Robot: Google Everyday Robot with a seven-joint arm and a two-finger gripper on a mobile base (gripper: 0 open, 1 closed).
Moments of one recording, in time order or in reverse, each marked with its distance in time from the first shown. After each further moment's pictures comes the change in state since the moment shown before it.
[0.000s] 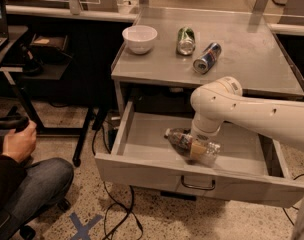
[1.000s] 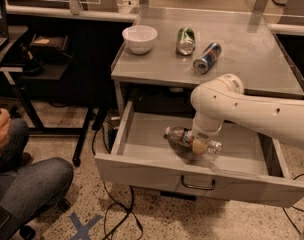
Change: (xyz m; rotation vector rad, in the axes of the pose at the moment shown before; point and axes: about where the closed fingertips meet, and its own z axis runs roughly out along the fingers) arm 0.003 -0.002 -0.015 0.031 0.018 0.046
